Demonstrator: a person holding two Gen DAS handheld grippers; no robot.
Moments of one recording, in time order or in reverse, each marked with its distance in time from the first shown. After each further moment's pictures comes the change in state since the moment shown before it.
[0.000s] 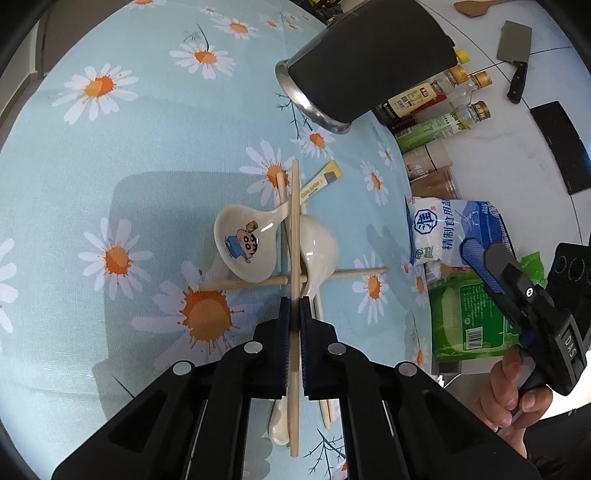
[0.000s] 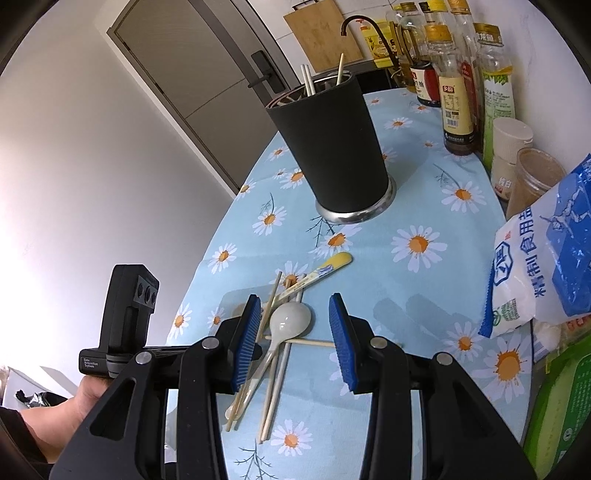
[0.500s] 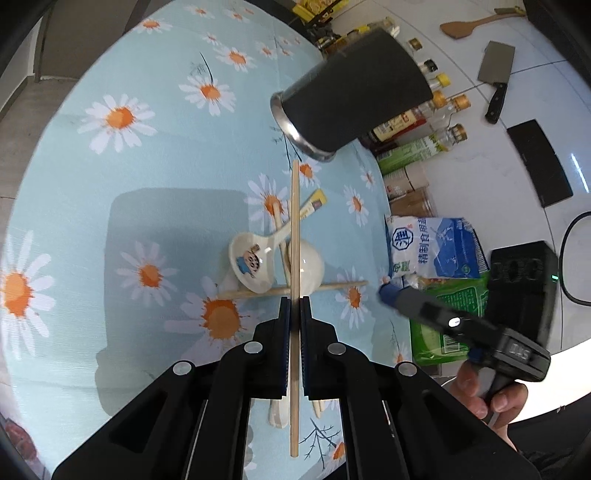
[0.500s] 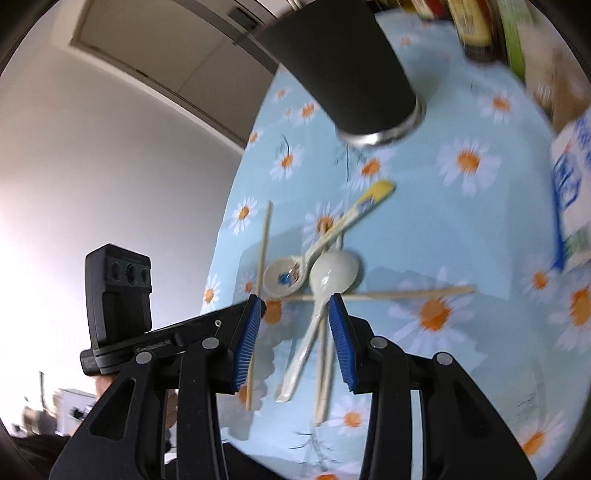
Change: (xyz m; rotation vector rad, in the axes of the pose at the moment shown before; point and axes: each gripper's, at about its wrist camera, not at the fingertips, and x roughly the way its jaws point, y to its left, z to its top) left arm -0.037 0.007 0.003 0.002 -0.067 -0.061; right arm 0.052 0.001 -0.010 0.205 0.241 0.137
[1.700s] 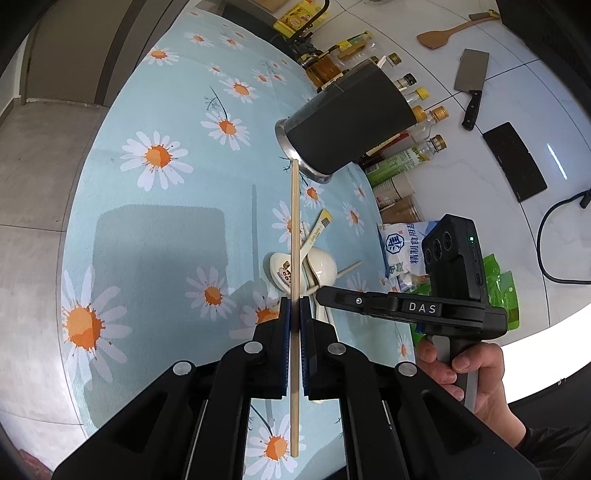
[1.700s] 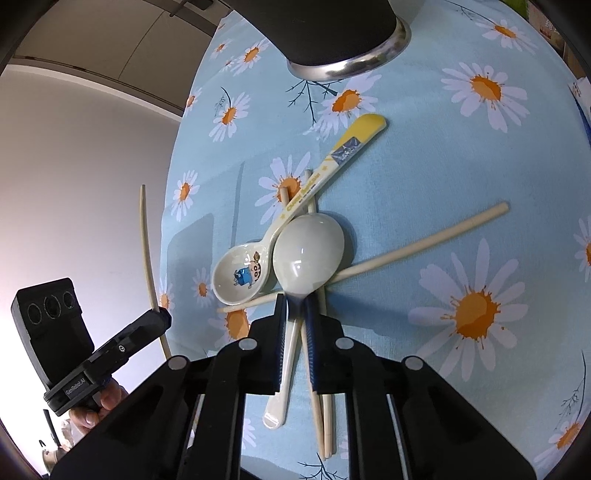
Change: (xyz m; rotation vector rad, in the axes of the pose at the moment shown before) left arm -0.036 0.029 0.003 0.078 -0.032 -0.061; right arm 0.068 -0.012 0.010 0.133 0.136 -0.148
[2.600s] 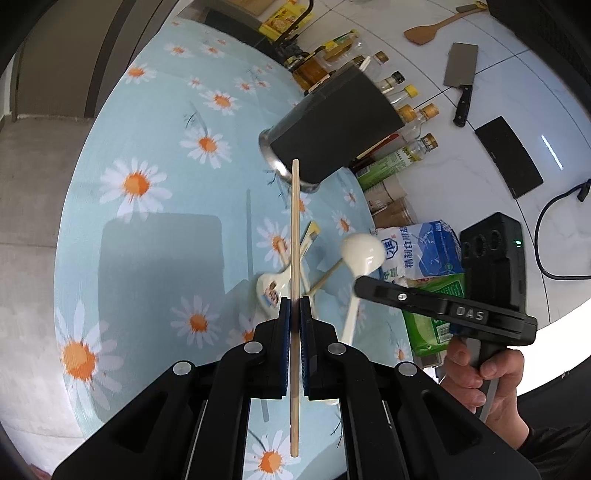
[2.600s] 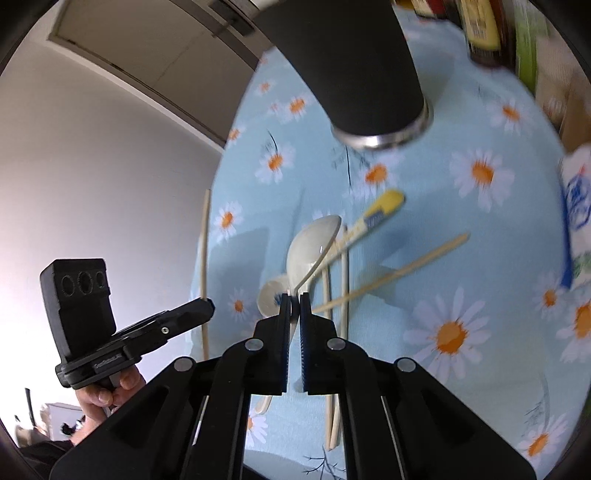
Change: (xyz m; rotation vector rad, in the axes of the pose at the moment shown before) left arm 0.003 -0.016 0.018 0.058 -0.013 -0.001; right arm -0.058 0.028 -0.004 -0.143 -0.171 0.013
